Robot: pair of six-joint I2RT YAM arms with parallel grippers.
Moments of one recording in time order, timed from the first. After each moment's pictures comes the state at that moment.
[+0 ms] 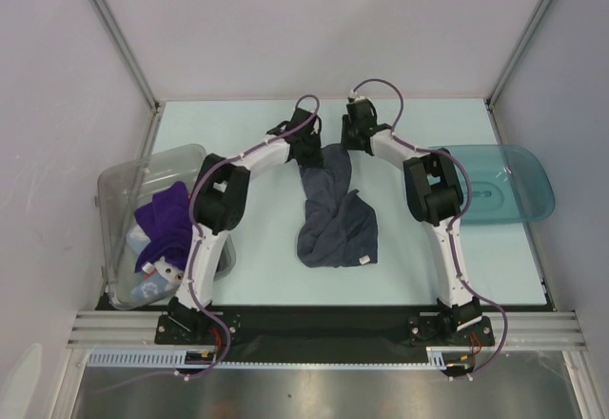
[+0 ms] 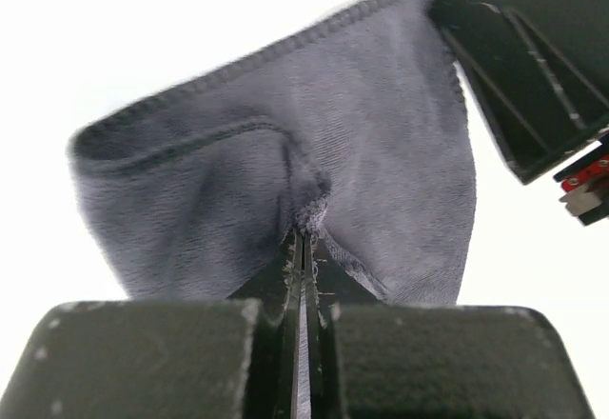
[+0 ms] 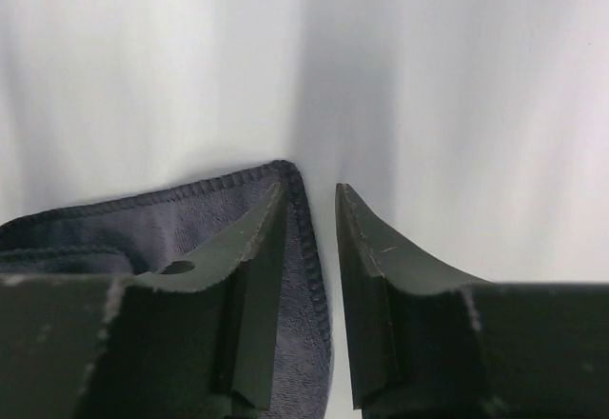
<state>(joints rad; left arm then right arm) -0.51 2.33 1.83 -0.40 0.08 -0.54 0.39 2.39 1.87 -0.21 0.09 0.33</state>
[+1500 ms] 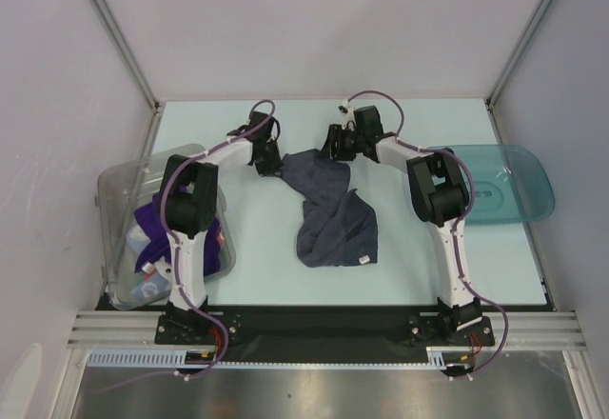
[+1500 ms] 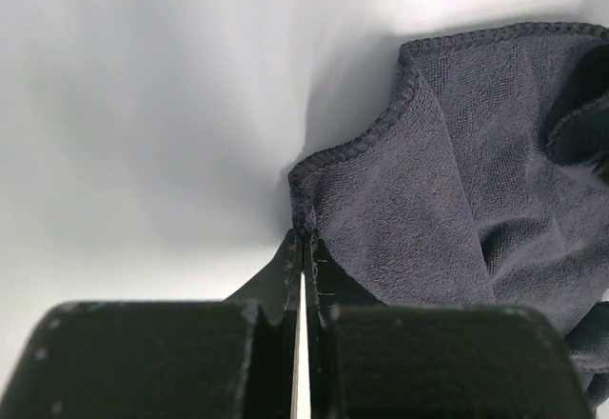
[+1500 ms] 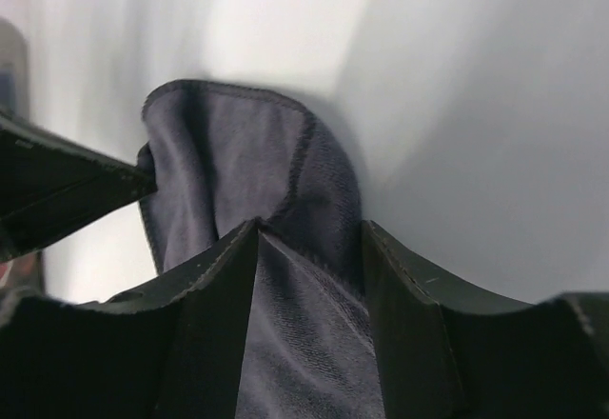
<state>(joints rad) -0.32 2.13 1.55 -0.47 0.06 -0.55 0.37 2.35 1.73 -0.07 -0.50 0.38</state>
